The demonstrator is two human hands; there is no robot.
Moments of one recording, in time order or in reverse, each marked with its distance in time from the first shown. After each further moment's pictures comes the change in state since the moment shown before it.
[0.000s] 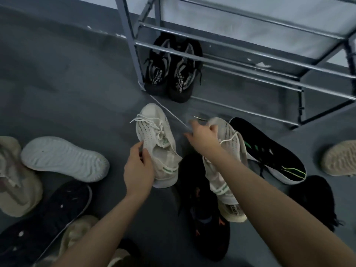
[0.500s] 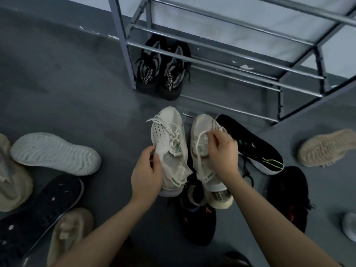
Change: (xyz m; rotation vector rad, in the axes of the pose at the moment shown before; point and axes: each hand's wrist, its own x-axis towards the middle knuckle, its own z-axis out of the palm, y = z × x) left_hand -0.048 0.006 0.011 -0.035 -0.095 0.209; right_hand -0.089 0.046 -0.016 0.422 0.558 0.032
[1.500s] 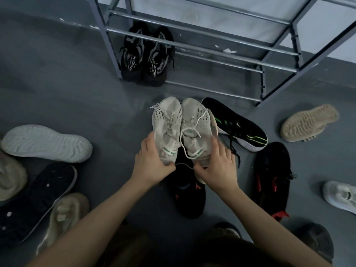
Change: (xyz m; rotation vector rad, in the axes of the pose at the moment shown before) left_hand -0.020 0.008 0.013 0.360 -0.366 0.122; right_hand -0.093 0.019 -0.037 -0.432 -0.247 0.074
